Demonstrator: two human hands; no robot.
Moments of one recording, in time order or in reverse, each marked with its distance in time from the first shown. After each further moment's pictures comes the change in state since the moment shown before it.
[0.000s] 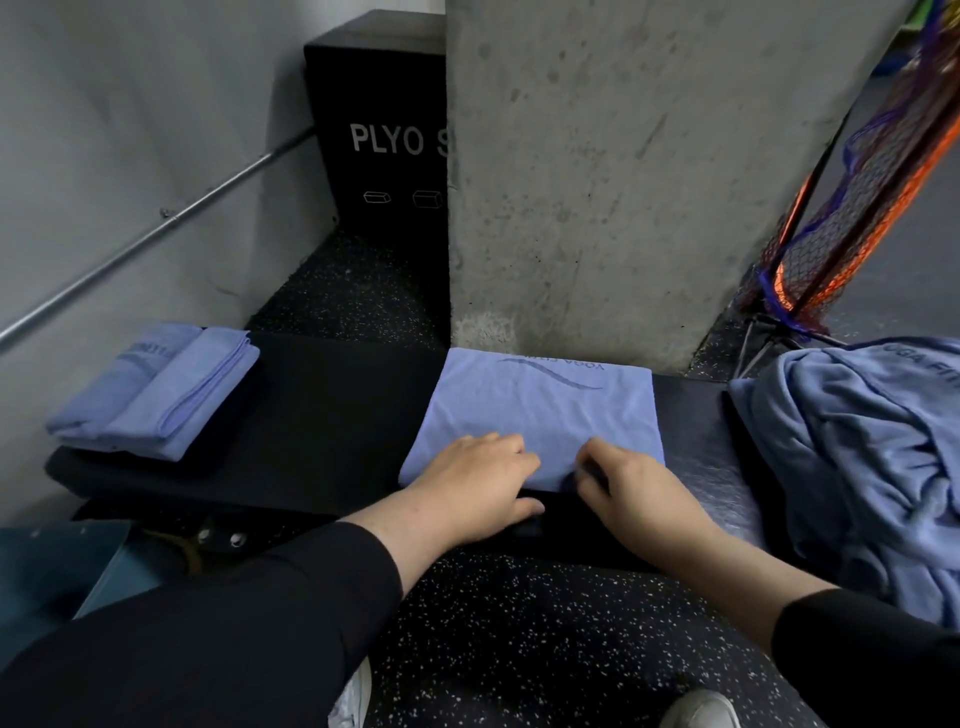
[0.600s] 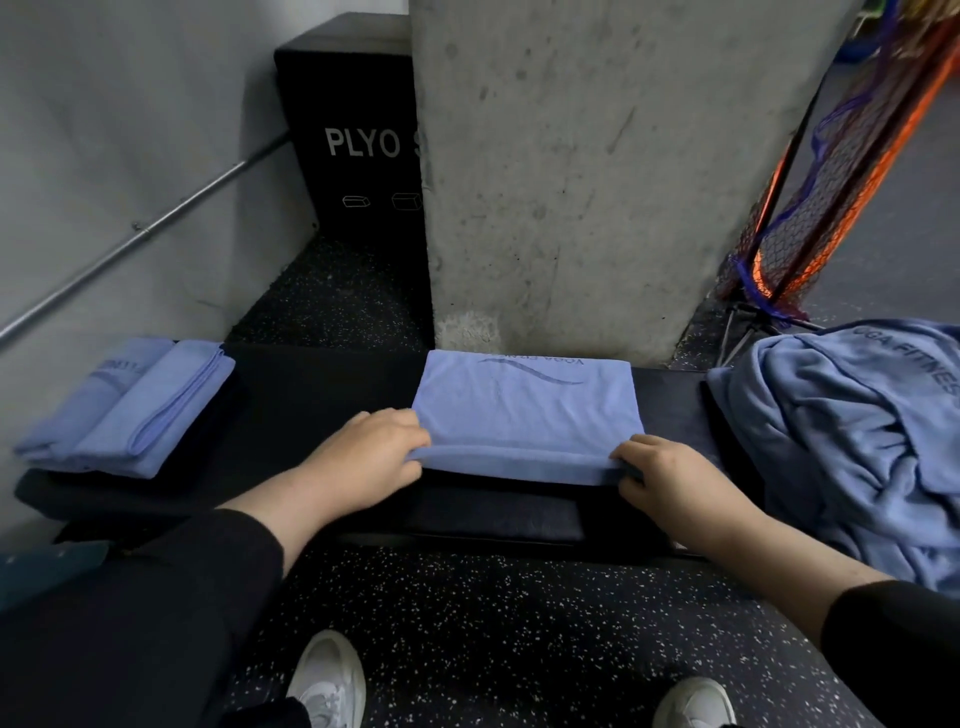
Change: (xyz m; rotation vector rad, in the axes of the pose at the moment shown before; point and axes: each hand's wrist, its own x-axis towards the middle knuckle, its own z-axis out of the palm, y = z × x) left_hand -0.025 -0.083 -0.007 -0.076 -0.011 -0.146; right_hand -0.012 0.046 -0.029 -0.059 -0.050 0.007
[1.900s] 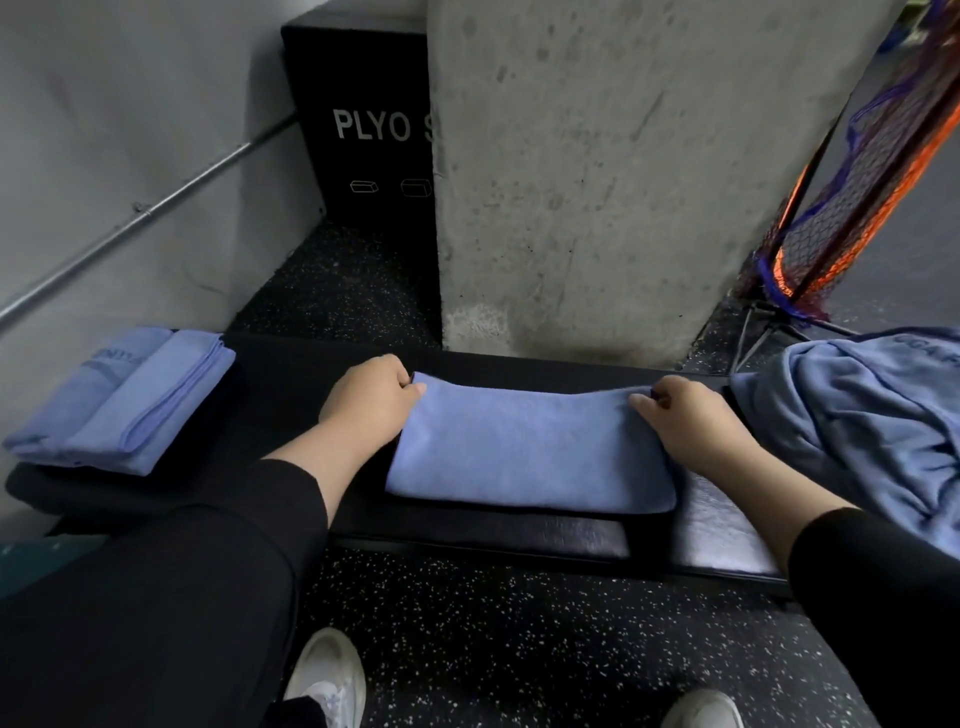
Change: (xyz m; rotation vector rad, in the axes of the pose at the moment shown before) left_hand 0.049 -0.012 -0.018 -0.335 0.207 -0.604; right_hand 0.077 0.027 -0.009 0.126 0.107 0.451
